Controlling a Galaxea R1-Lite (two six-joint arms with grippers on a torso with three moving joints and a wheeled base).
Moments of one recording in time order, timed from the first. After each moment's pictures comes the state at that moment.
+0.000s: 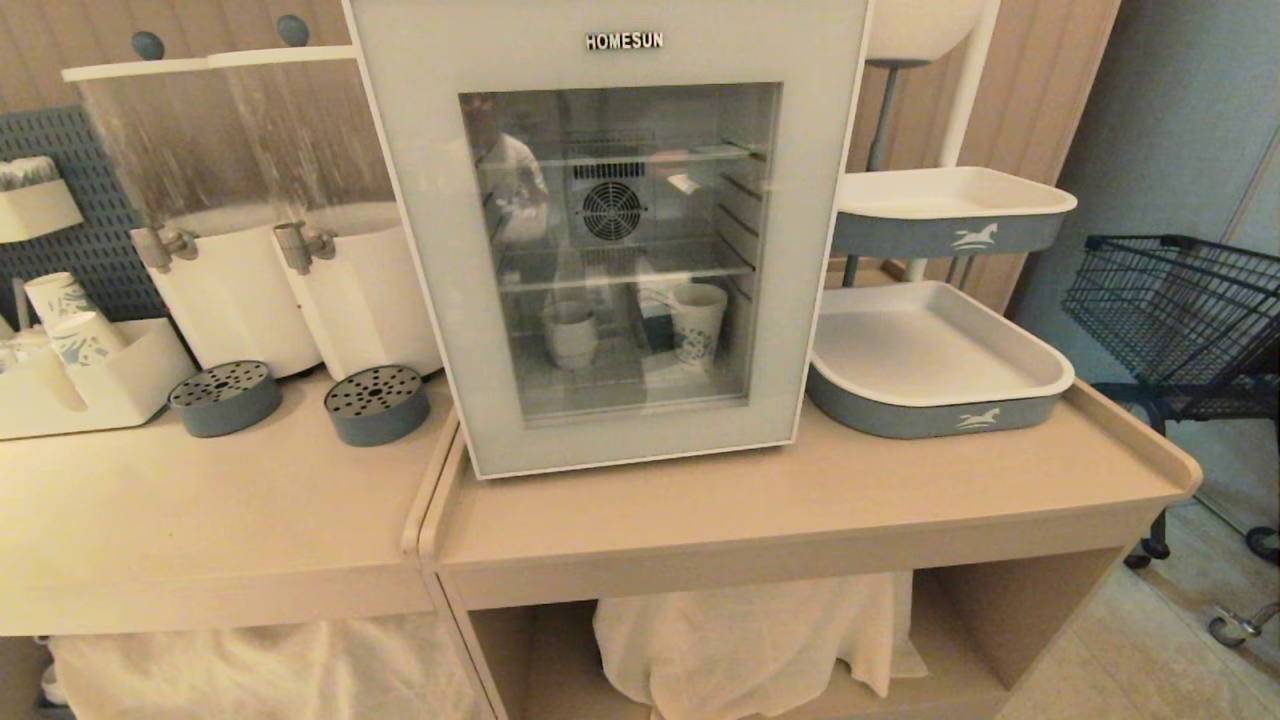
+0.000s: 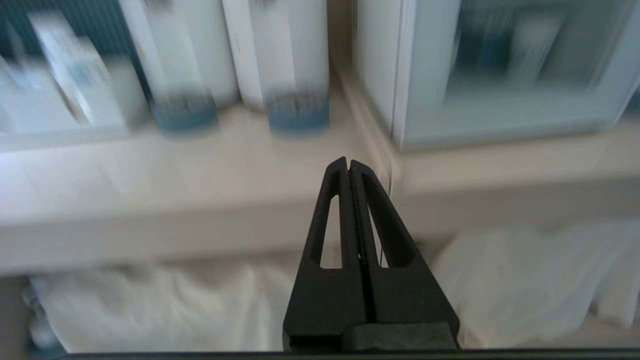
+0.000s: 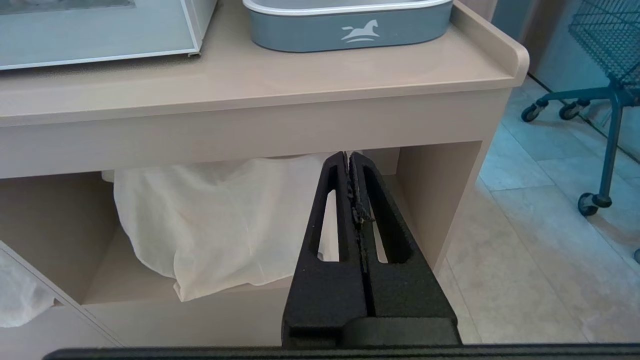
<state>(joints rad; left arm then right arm) 0.00 0.01 -0.30 0.14 0.01 0.04 0.00 0.00 -0.03 0.08 0.00 -0.02</state>
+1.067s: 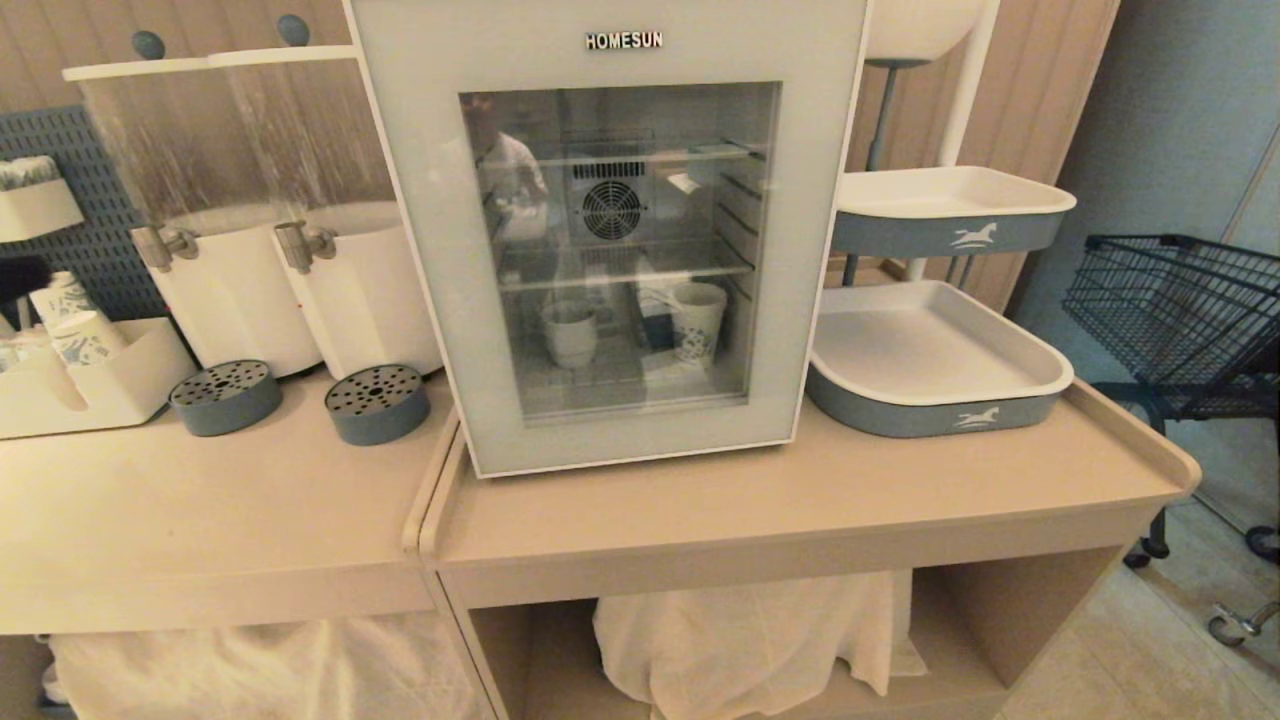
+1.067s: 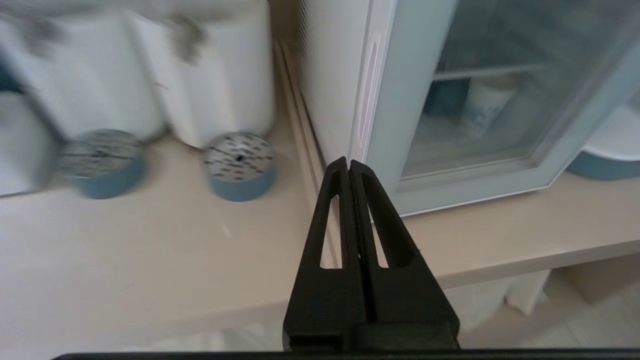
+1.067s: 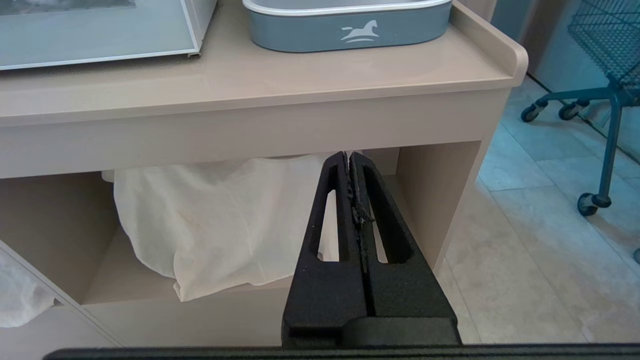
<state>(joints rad) -0.10 1.00 -1.06 0.14 -0.02 -0.05 0.00 0.00 -0.03 0.08 0.00 -0.02</state>
